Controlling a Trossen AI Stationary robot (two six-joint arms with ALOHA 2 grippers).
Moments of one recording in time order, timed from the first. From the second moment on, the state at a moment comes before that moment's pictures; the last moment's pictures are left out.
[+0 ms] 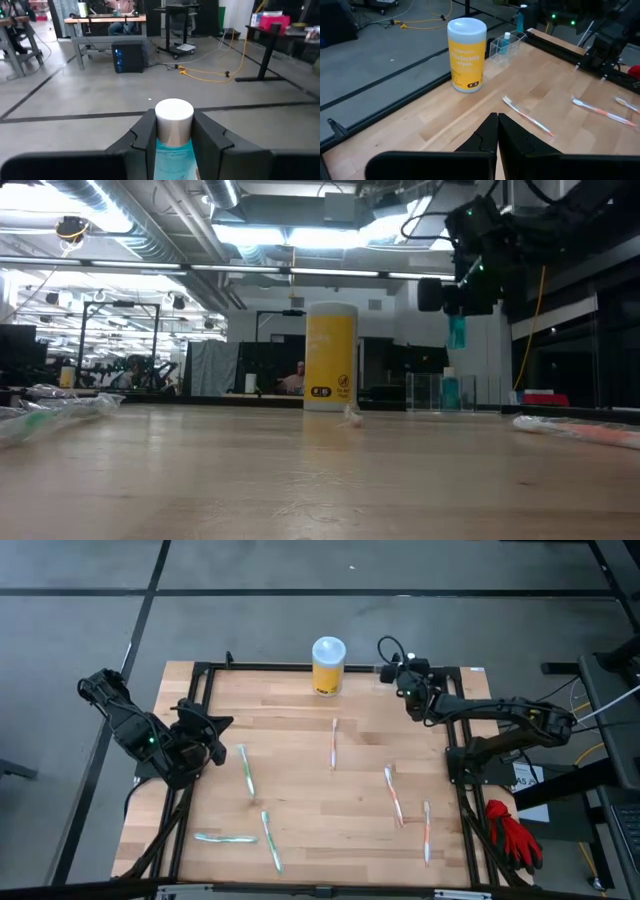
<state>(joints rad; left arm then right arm) -0.71 0.99 1.22 -1.47 -1.12 -1.35 -0.45 1.32 0.58 0.37 1.12 0.39</state>
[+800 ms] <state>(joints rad) -0.71 1.00 1.22 -1.46 -1.10 -1.33 -0.52 1.55 0.44 0.87 1.04 0.25</state>
